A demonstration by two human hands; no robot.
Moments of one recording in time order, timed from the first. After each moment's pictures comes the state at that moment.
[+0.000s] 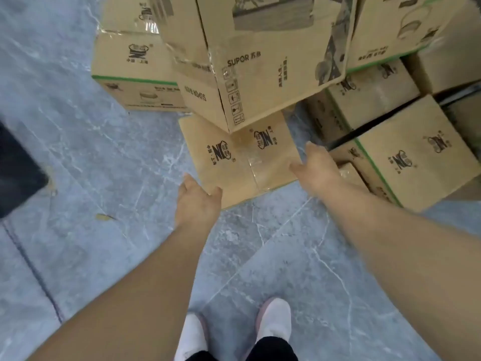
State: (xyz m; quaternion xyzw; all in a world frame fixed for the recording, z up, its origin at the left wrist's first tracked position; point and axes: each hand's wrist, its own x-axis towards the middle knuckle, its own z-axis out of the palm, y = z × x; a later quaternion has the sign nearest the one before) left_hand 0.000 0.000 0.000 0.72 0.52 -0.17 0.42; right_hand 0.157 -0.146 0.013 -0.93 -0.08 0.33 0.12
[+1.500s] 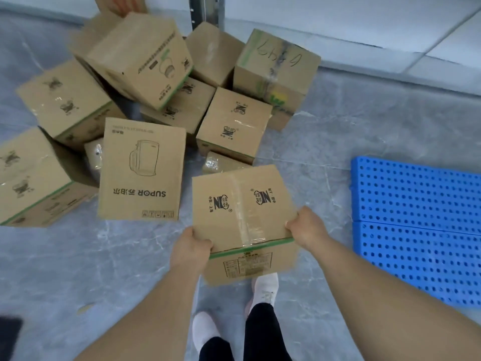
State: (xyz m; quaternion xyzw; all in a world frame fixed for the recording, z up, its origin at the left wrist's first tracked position) left_hand -0.046 -0.175 0.173 0.81 0.30 -0.34 0.38; right_hand -0.043 -0.398 0.195 -0.83 0.38 0.31 0.27
